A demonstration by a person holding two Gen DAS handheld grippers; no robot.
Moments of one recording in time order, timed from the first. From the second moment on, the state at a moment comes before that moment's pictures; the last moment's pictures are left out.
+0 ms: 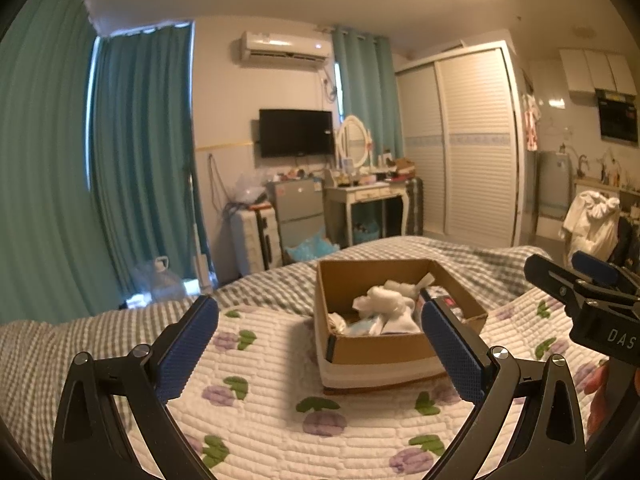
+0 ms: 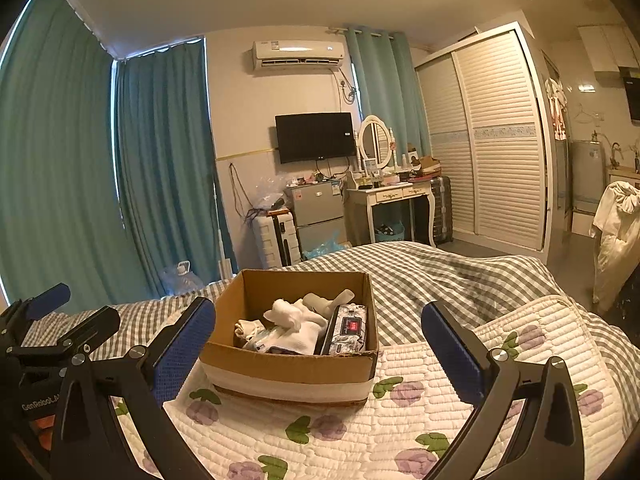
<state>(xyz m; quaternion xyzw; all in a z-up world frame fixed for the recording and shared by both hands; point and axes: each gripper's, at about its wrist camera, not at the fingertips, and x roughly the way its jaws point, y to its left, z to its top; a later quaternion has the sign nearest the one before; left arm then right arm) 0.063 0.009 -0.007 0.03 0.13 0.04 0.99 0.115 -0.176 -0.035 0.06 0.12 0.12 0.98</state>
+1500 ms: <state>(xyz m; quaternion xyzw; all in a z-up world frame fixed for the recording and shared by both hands) 0.065 0.012 -0.010 0.03 0.14 0.04 0.99 0.115 -0.170 -0.039 0.06 0.13 0.13 0.98</state>
